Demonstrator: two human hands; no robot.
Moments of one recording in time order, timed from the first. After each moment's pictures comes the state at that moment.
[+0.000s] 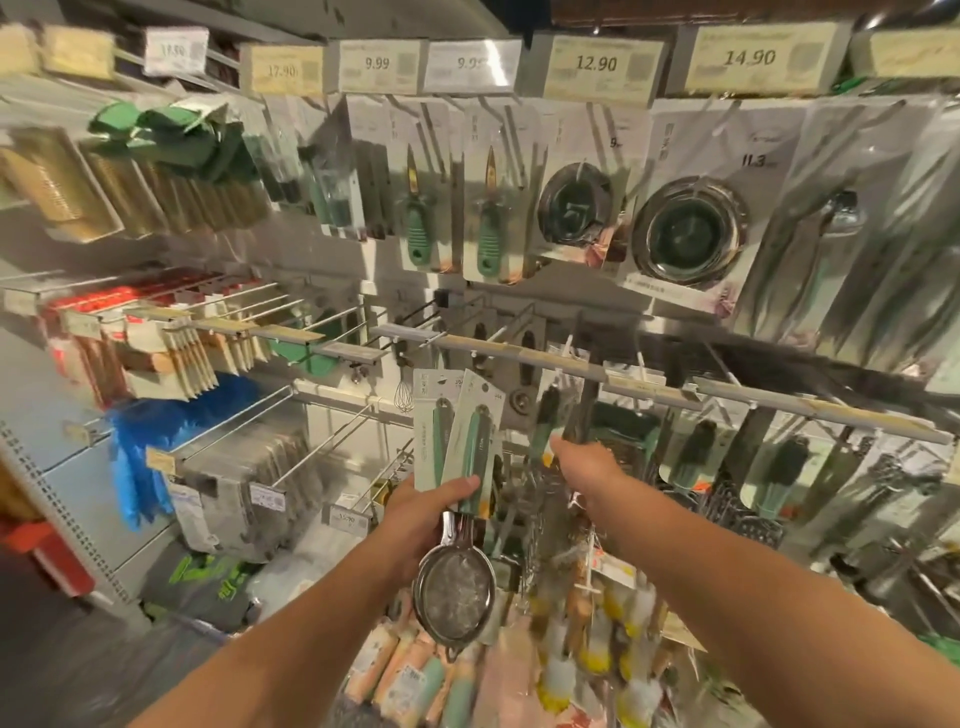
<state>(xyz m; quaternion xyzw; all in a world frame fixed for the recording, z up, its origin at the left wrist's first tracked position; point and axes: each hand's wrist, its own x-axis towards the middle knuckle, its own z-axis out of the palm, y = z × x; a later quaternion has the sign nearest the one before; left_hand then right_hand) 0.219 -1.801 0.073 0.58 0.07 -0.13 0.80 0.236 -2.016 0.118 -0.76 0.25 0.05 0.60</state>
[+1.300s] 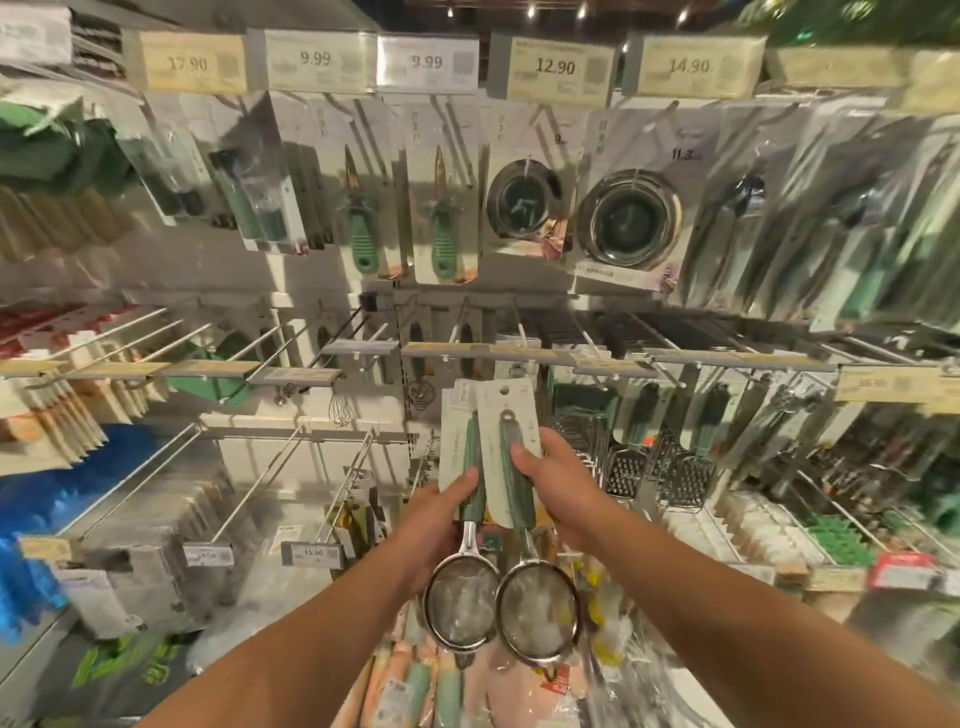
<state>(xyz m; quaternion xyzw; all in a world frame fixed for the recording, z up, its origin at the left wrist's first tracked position) 0.229 -1.802 0.086 0.59 -0.01 -0.30 0.75 0.185 -1.957 0.119 -0.69 0.19 -0.06 0.70</state>
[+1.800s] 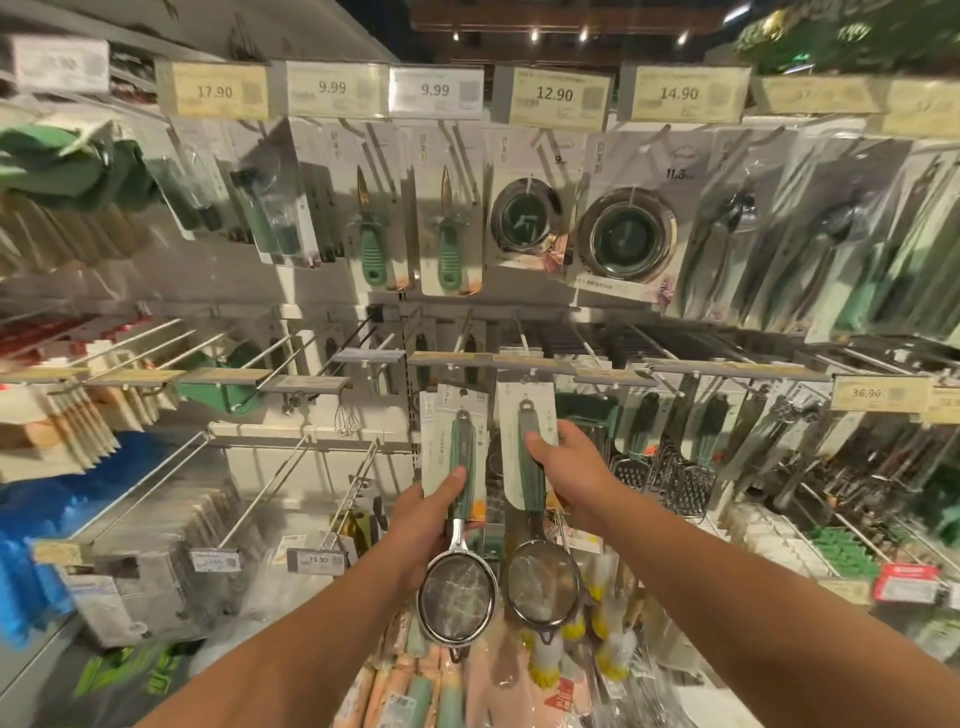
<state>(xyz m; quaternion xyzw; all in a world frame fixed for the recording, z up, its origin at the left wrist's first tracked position) 0.238 -1.792 0.083 0.61 0.01 -0.22 0.76 0.191 -1.972 0.138 -0.71 0.22 -0.09 0.66</state>
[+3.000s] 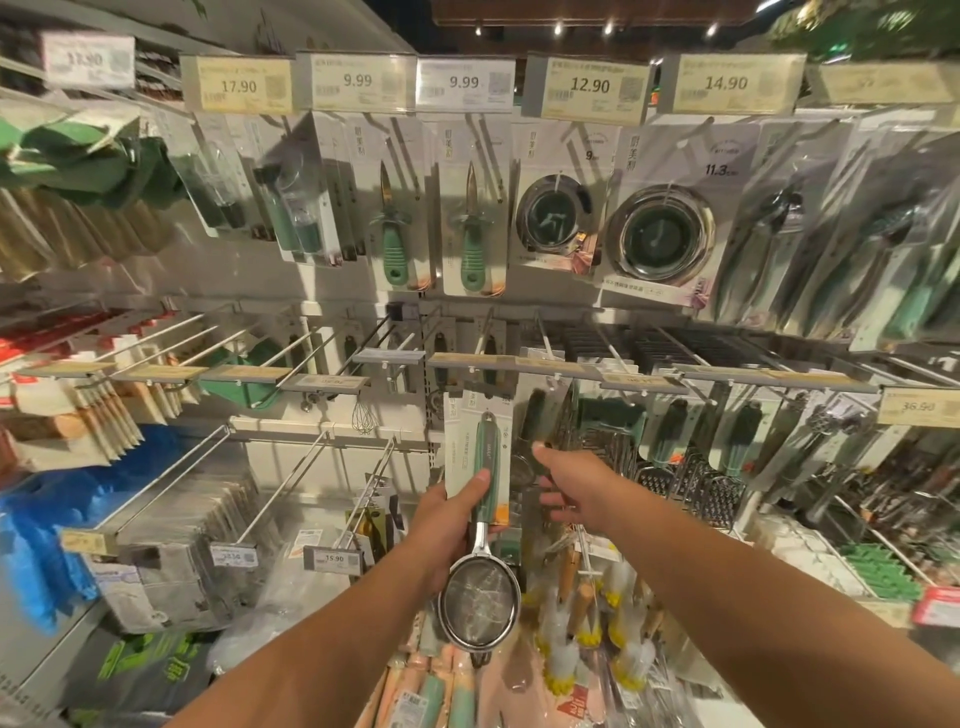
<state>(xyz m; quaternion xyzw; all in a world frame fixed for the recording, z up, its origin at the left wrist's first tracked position) 0.246 -1.799 0.079 0.60 0.03 -0.24 0.76 0.220 -1.975 0.126 -0.70 0.33 0.05 0.63</state>
